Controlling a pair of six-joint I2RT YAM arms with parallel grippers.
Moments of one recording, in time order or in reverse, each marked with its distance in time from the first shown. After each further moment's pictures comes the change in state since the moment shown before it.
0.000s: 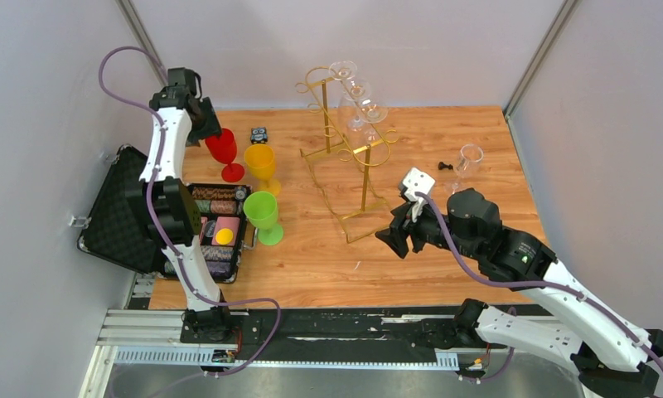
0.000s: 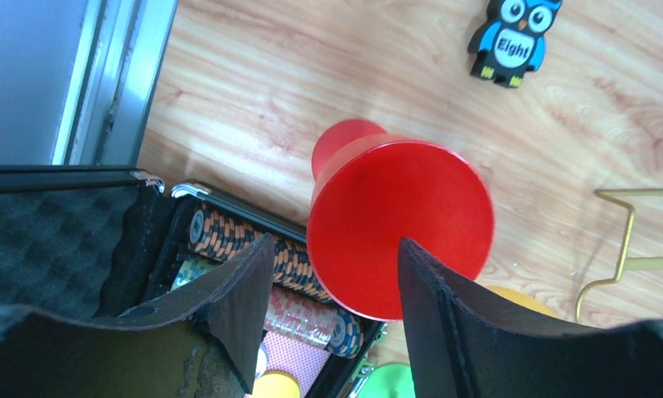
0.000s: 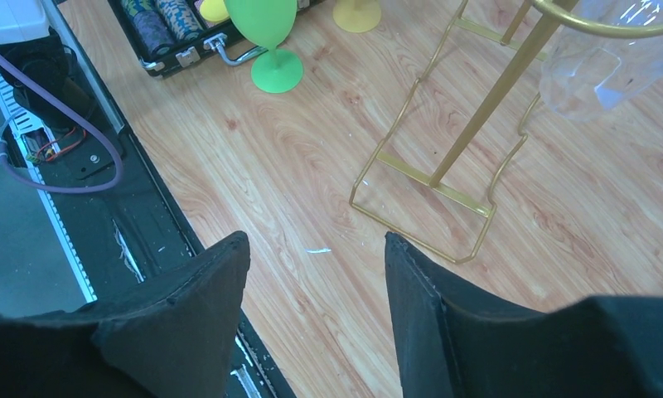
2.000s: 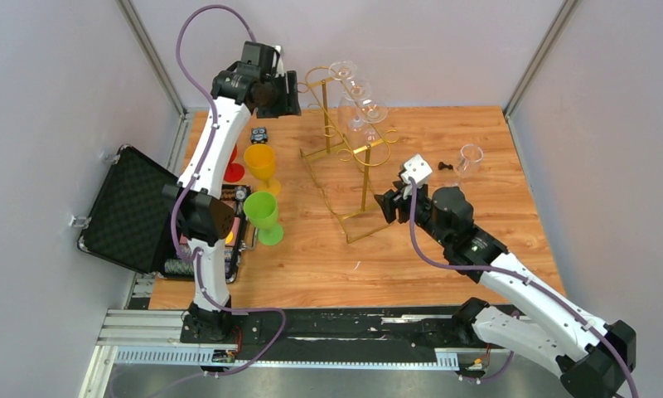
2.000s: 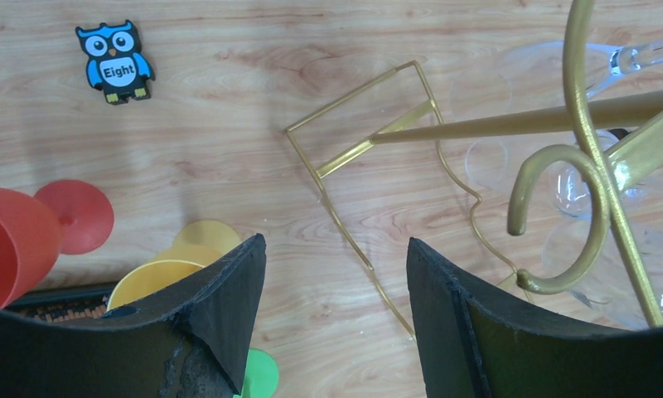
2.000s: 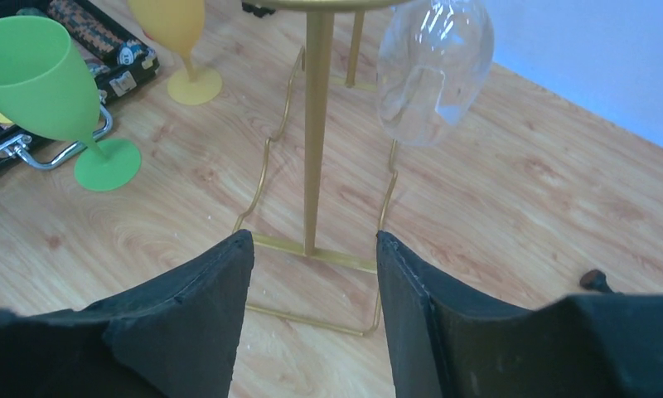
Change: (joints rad) left arm -0.431 0.073 0.398 -0.105 0.143 -0.032; right arm -0.224 0.077 -0.350 0.606 0.112 -0.040
